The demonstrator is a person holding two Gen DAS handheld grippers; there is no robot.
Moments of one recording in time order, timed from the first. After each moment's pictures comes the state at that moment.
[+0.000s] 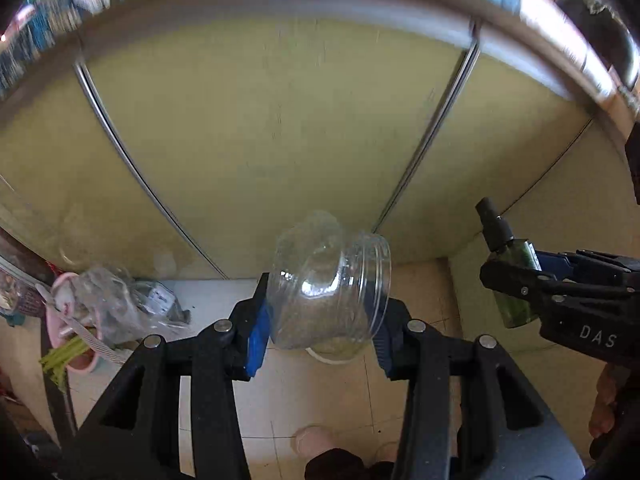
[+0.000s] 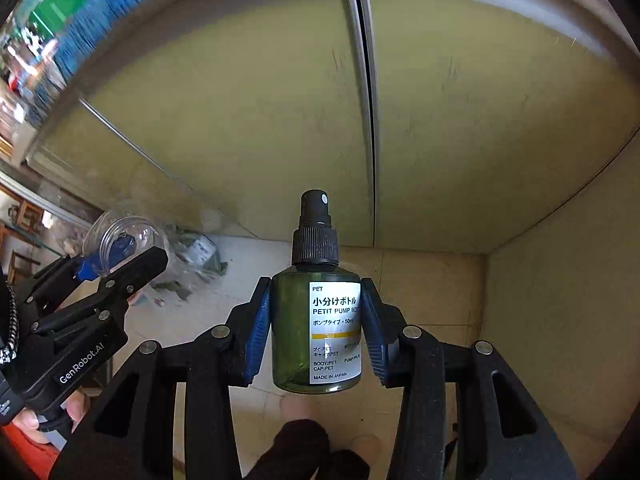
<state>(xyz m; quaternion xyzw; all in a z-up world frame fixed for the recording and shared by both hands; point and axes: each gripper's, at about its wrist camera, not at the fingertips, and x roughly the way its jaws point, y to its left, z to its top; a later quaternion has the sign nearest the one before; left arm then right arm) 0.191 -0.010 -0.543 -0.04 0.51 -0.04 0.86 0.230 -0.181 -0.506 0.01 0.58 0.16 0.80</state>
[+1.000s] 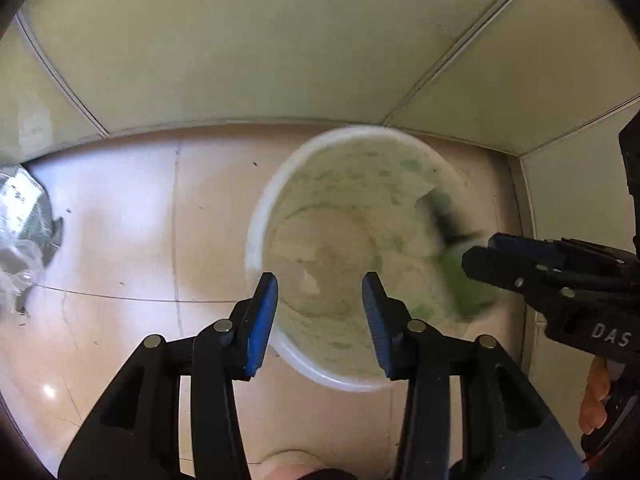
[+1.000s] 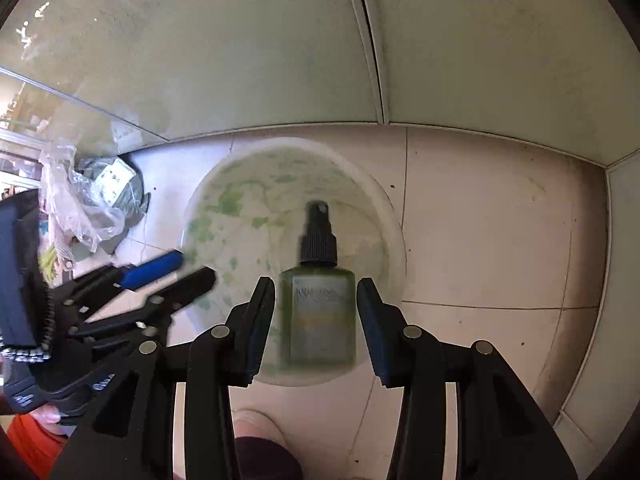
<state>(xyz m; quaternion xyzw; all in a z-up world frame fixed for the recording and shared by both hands) 0.219 -0.017 -0.931 -0.09 0.63 -0.07 0.77 0.264 -0.167 -0.859 0.03 0.67 0.19 0.72</state>
